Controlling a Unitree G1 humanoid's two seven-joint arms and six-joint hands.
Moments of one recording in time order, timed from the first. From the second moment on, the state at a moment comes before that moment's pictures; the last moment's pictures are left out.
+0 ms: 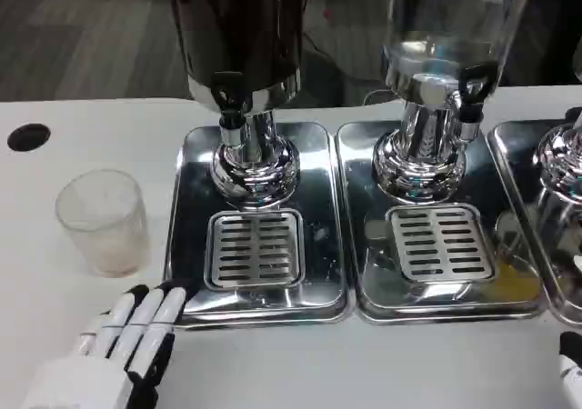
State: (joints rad) left arm 0.86 0.32 0.01 -0.47 0.97 -0.36 0.31; right arm 0.70 -0.37 -0.23 -0.30 -0.55 -0.48 -0.08
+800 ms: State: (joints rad) left arm 0.83 0.31 -0.01 -0.50 0.96 -0.33 0.28; right arm 0.67 -0.37 -0.23 -0.30 -0.52 -0.48 -0.06
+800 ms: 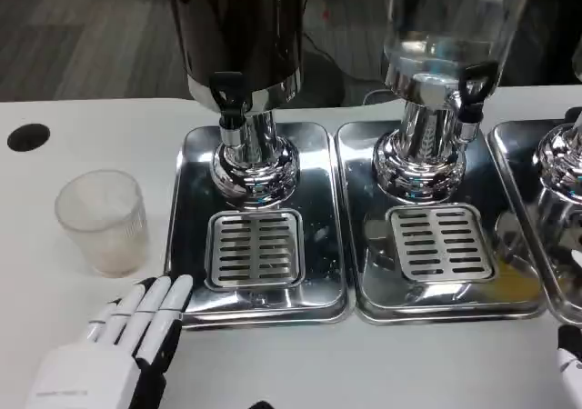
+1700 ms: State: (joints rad) left arm 0.75 0.31 0.04 -0.49 0.87 -0.27 0.24; right arm 0.69 -0.37 -0.23 -0.30 -0.50 -0.49 -0.06
